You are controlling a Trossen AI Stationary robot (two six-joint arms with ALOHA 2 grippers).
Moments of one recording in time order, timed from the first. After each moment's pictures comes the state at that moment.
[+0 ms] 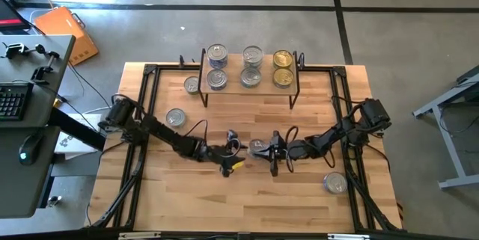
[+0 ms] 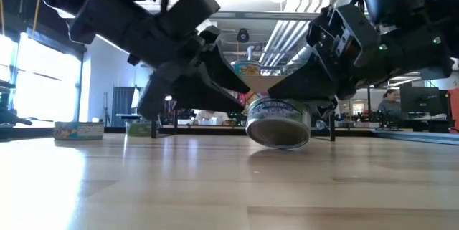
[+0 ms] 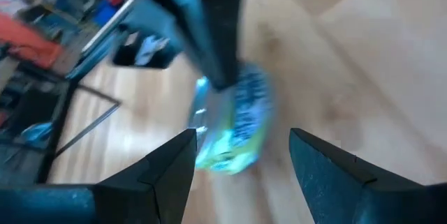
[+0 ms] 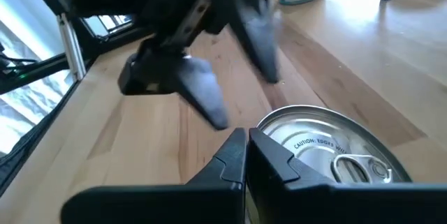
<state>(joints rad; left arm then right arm) -0.30 1.86 0.82 0.51 -0.43 0.51 0.31 1.80 0.47 1.03 0.32 0.45</state>
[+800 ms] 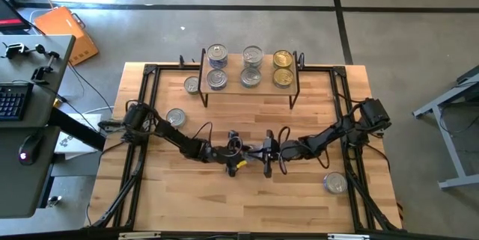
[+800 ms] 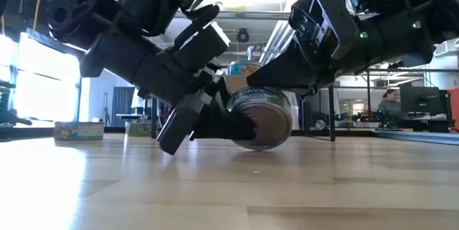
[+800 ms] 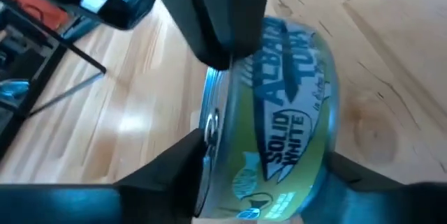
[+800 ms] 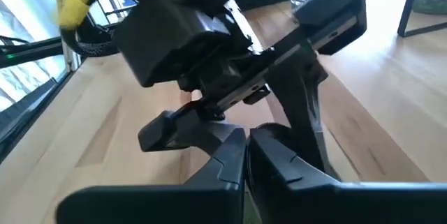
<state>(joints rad) -0.28 2.02 0.82 0.68 -0.45 0.34 0.31 1.80 0.59 0.91 0.31 0.30</state>
